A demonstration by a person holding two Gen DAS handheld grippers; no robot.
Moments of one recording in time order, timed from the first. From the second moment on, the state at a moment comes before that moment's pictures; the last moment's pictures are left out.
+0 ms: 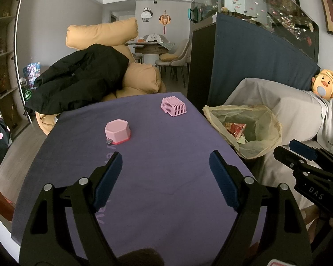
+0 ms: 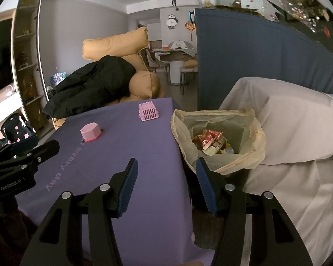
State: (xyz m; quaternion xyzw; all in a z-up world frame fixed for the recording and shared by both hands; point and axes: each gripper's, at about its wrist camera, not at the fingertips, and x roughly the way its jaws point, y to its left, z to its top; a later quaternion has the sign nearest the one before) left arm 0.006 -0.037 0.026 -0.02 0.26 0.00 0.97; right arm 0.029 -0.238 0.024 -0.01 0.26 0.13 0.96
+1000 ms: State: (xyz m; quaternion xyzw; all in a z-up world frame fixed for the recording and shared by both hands) left arm 0.015 -0.048 0.018 -0.01 0.28 -0.02 0.96; right arm 0.030 -0.249 0.023 -0.01 0.27 0.12 0.96
